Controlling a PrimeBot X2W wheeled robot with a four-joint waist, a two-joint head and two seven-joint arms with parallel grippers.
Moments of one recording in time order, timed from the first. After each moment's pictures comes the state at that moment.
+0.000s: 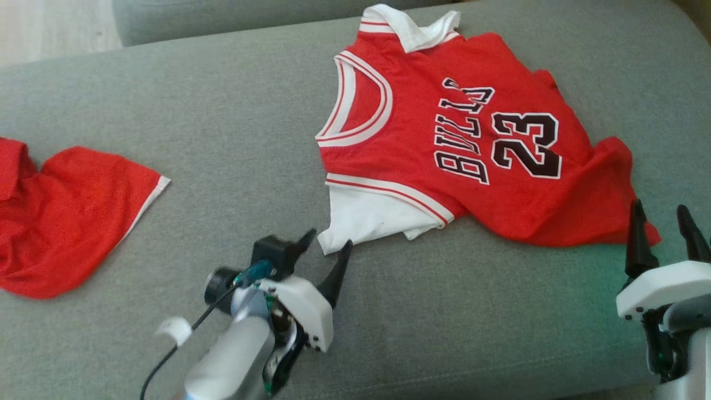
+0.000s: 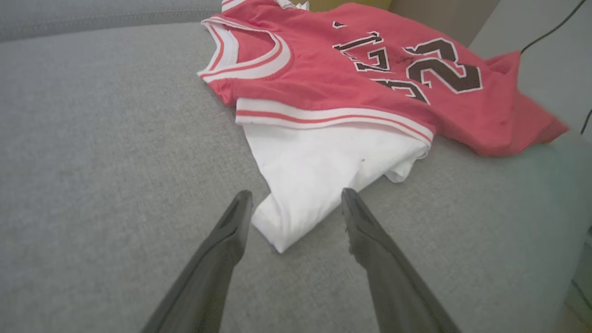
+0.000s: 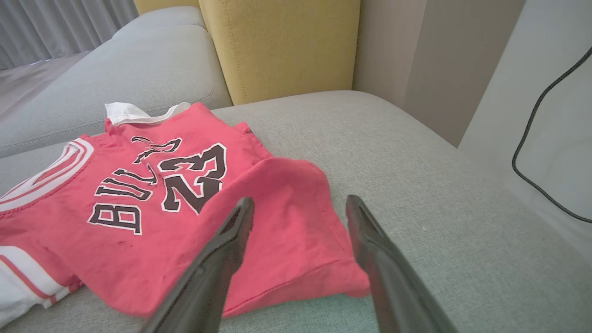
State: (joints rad) left arm -0.33 0.06 -0.65 0.56 -0.44 0.00 -0.17; right arm -0.09 -0.04 -0.28 0.14 0.10 0.13 0.13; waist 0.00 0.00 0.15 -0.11
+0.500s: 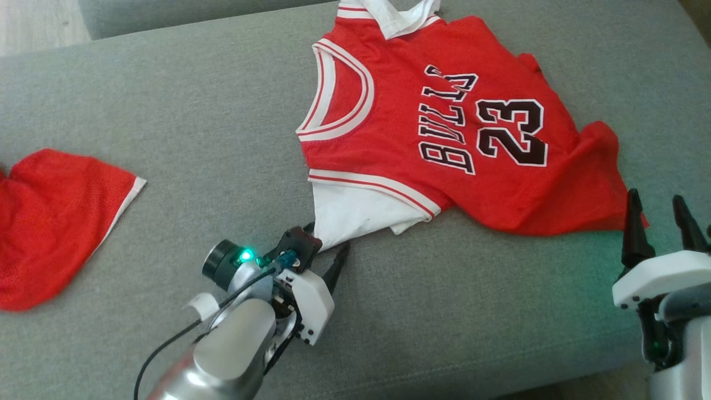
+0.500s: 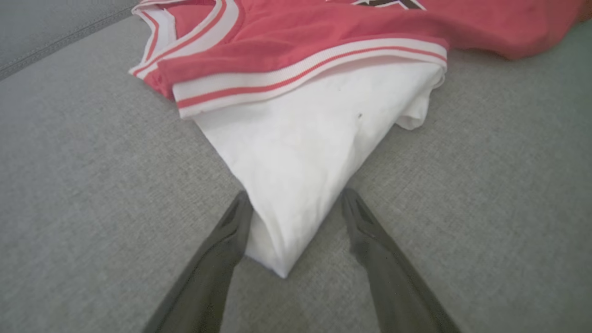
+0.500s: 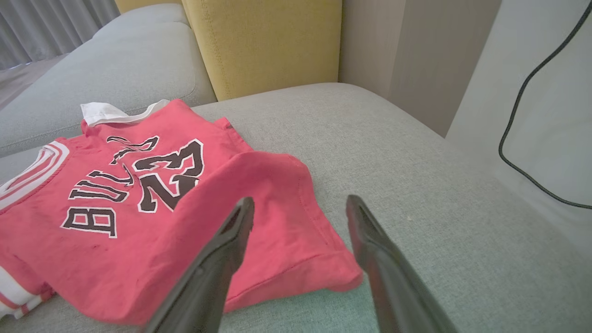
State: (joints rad) left arm -0.50 0.09 -0.80 0.75 -0.25 0.01 -0.15; right arm -0.14 -0.04 -0.27 0.19 0.11 0.13 0.11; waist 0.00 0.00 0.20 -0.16
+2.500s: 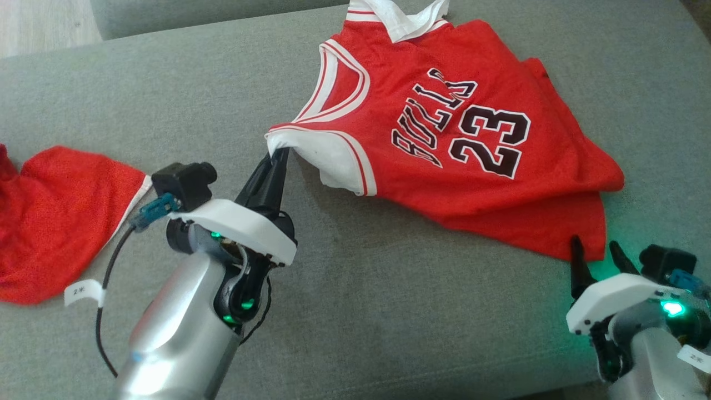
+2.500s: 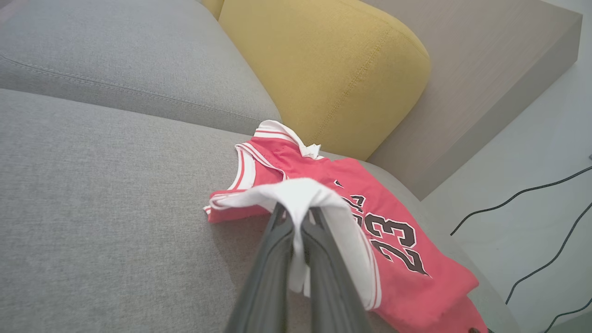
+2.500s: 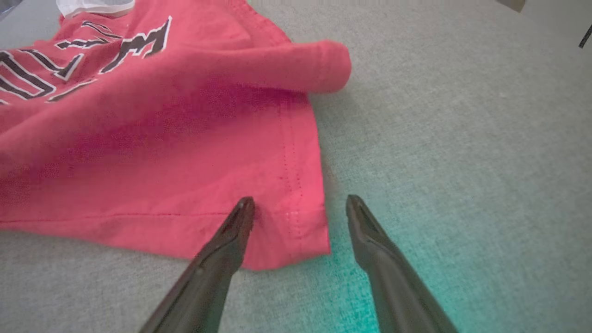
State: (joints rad) left arm -0.45 0.12 -0.50 0.41 -0.73 -0.04 -0.18; right arm -0.20 -0.04 -0.19 0.56 0.12 0.13 0.03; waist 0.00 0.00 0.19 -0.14
